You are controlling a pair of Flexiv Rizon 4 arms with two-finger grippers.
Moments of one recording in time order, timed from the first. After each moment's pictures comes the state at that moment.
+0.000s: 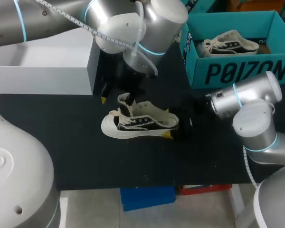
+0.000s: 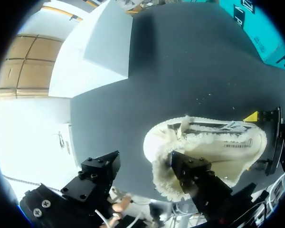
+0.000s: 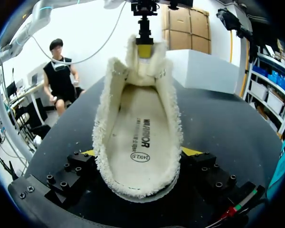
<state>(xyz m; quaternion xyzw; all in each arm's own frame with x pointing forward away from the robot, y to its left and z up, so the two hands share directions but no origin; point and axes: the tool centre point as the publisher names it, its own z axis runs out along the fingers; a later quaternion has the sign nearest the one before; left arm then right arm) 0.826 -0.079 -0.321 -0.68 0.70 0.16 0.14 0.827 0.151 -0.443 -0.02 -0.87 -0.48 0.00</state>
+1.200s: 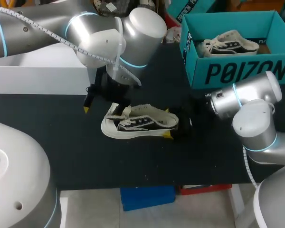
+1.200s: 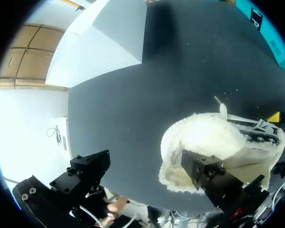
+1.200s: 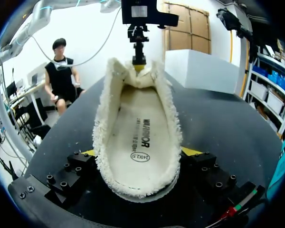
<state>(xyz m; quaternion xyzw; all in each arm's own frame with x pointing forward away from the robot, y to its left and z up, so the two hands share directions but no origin) 0.814 -0.036 -0.356 -0.70 0.68 0.16 0.14 0.827 0.151 -0.443 -0.02 -0.87 -0.48 0.00</state>
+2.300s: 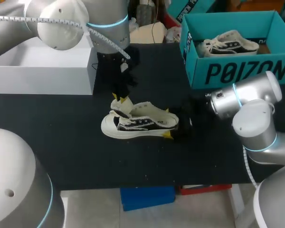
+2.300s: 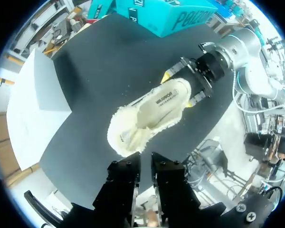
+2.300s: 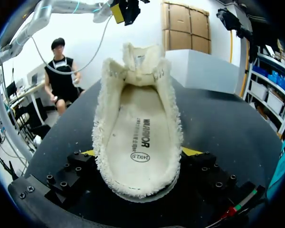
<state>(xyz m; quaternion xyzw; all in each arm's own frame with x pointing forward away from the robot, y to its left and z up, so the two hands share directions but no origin) 0.792 -0.110 -0.263 -0.41 0.91 -0.02 -0.06 0.827 0.151 -0.444 -0.02 -0.87 -0.48 0.00</state>
